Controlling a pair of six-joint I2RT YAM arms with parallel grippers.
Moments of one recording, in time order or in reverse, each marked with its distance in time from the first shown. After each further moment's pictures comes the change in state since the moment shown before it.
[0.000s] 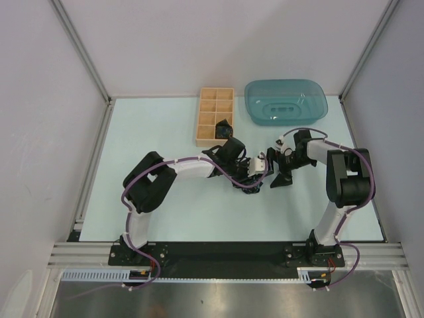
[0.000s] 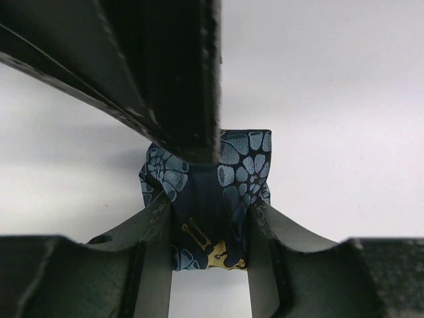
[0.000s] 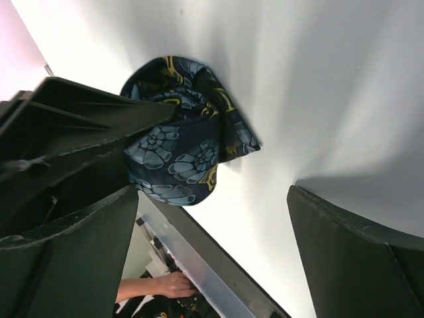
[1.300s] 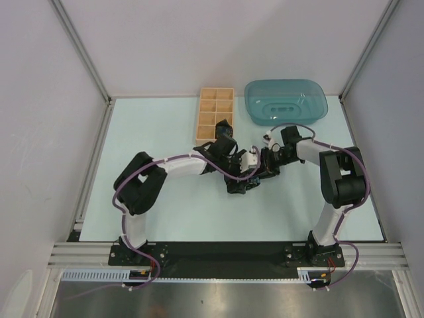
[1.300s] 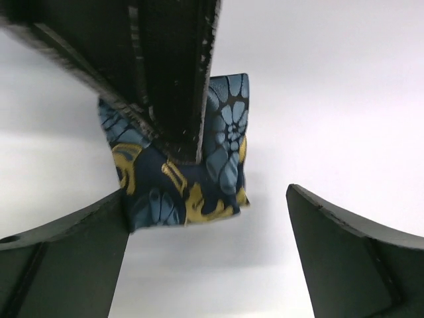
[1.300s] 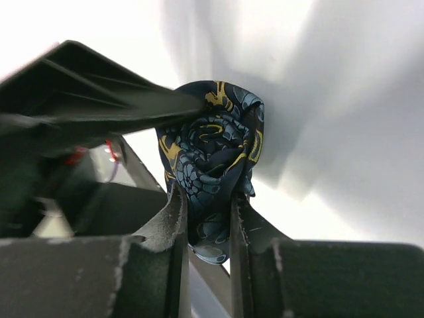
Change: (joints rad) left arm 0.049 -0.058 -0.038 -0.075 0.030 -0.048; right arm 0.117 0.015 -0.010 0.183 -0.055 0.093
